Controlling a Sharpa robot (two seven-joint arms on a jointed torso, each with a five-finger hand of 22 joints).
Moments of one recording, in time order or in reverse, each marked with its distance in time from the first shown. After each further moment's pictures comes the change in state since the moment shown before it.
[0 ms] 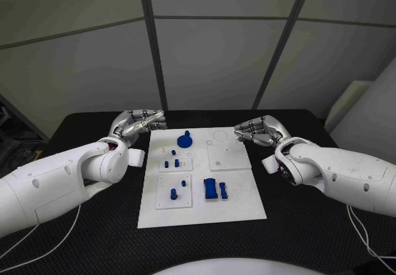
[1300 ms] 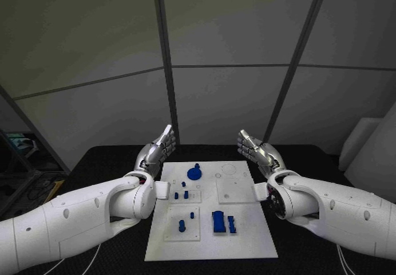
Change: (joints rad) left arm -0.011 0.040 -0.043 0.147 0.084 -0.290 0.068; left_hand -0.757 0.143 -0.334 -0.041 -0.093 -0.664 -0.158 -0.065 -0.064 -0.697 -0.060 -0.184 -0.059 -0.637 -0.049 -0.332 -0.088 0.068 -0.544 -0.104 -0.174 -0.410; right arm 0.017 0.056 -0.028 0.121 0.387 -0.119 0.176; right_hand -0.927 0.000 0.052 -0.177 -0.121 -0.629 -0.130 -0.064 -0.074 -0.678 -0.062 -0.099 -0.229 -0.678 -0.058 -0.180 -0.306 -0.071 -0.497 -0.086 -0.282 -0.293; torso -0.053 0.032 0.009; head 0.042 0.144
